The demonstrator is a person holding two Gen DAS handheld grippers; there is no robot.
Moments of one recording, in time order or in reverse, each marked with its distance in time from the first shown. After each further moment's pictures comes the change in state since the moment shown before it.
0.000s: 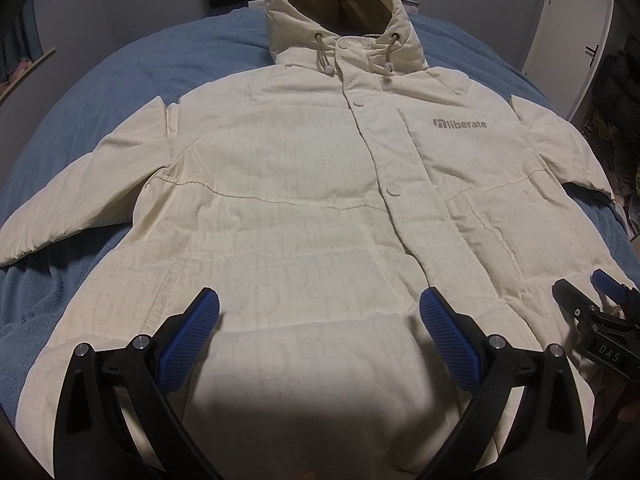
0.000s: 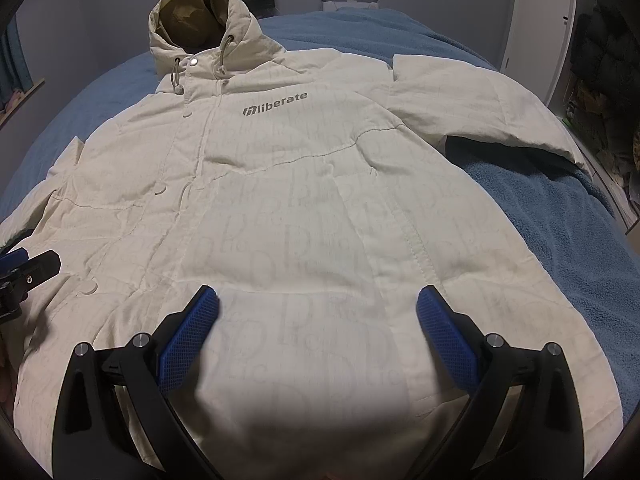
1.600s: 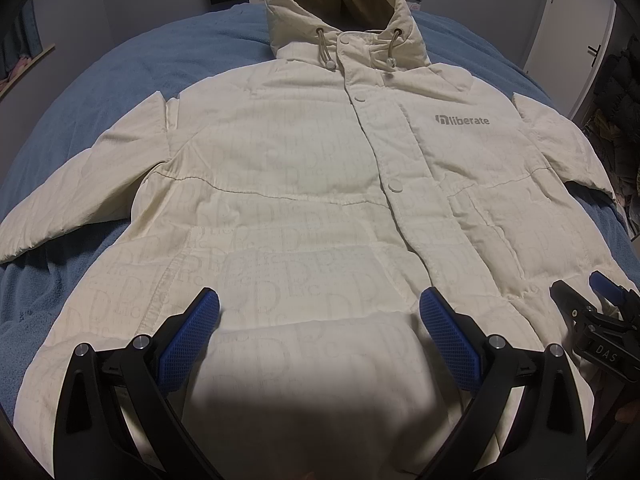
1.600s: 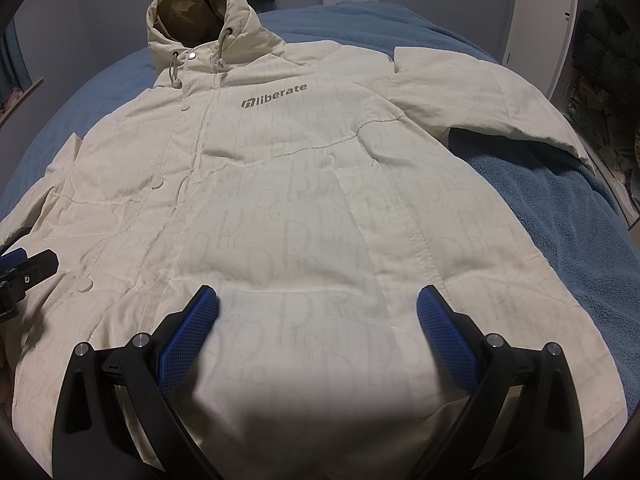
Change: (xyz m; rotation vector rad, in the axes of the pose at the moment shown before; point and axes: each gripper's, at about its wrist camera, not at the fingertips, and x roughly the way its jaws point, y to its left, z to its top) left arm 0.009 0.001 -0.008 -0.002 0.014 -0.001; right arm 0.007 0.001 -0.002 0.005 0.019 0.005
